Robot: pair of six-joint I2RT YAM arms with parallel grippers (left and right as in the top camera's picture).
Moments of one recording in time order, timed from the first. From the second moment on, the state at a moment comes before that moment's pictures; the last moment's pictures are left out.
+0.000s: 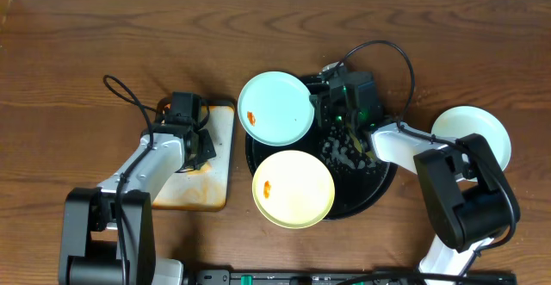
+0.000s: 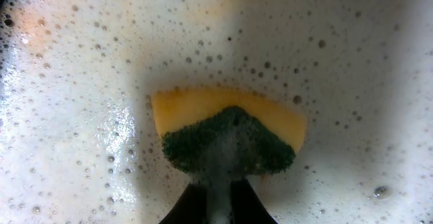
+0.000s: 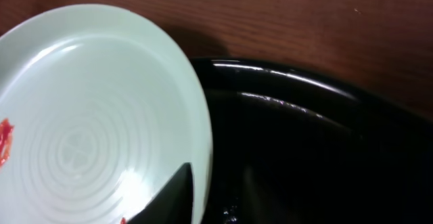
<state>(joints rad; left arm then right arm) -0.09 1.61 0.80 -0.54 -0.09 -0.43 0.39 1.92 0.90 0.33 -0.24 0.20</state>
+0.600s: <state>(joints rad) -0.09 1.61 0.80 -0.53 -0.09 -0.43 0.40 1.95 0.90 0.32 -0.24 0.28</state>
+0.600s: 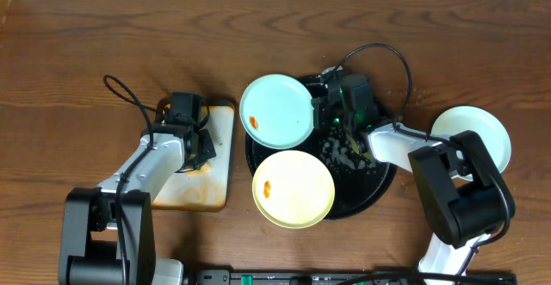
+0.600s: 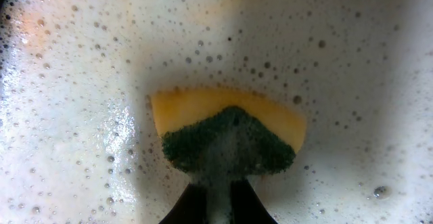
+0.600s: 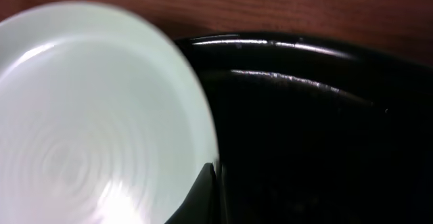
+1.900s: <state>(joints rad) -0.09 1.62 0.80 -0.53 -0.09 -0.43 0.33 1.64 0.90 -0.12 -0.06 0.10</state>
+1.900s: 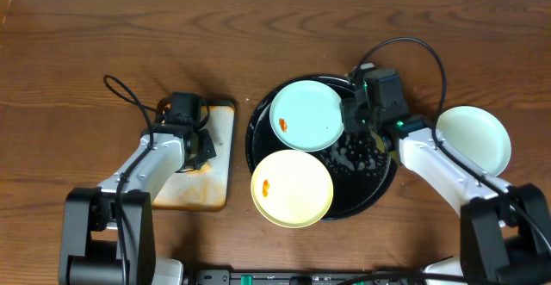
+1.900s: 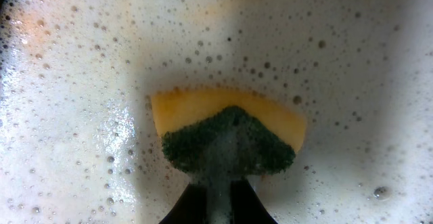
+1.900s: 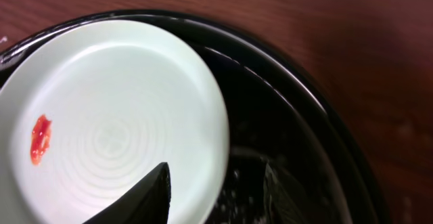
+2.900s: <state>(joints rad) -0.09 1.62 0.80 -0.53 -0.09 -0.43 0.31 1.67 0.91 -0.22 0.01 0.11</state>
